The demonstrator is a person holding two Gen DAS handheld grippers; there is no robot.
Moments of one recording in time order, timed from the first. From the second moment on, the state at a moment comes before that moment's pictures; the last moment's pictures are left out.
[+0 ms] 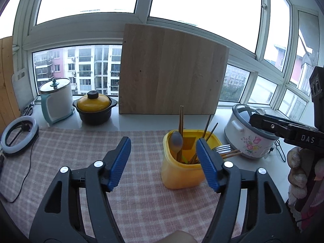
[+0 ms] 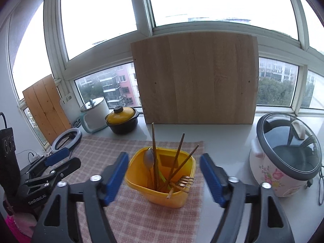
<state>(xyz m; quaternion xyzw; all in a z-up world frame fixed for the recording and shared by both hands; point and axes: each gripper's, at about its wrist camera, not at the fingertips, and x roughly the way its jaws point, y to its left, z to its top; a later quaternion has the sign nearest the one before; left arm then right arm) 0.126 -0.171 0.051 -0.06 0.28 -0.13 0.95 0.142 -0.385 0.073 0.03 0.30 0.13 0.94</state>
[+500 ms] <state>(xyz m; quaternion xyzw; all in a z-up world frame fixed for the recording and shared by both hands) 0.100 -0.161 0.057 -0.03 0.29 -0.07 0.96 0.123 -0.377 0.079 0.02 0.27 0.10 0.96</state>
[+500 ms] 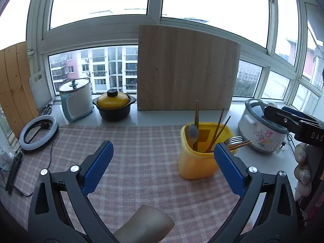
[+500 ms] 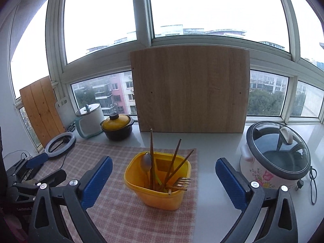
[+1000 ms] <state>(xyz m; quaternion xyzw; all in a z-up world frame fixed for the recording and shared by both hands) 0.098 -0.158 0.057 -0.03 0.29 -0.06 0.95 0.121 -0.374 0.076 0.02 0.27 0.10 0.96</state>
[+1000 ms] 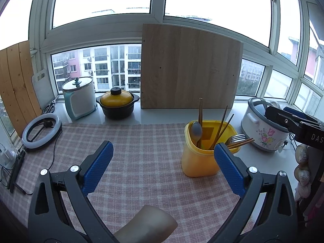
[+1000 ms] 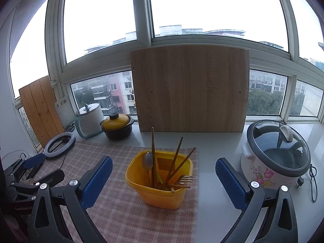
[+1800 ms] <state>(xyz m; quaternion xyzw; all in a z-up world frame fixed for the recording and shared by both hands) 0.098 -0.159 0.052 -0.02 0.30 -0.06 0.95 0.125 -0.380 0.069 0.03 0.28 0.10 0.95</state>
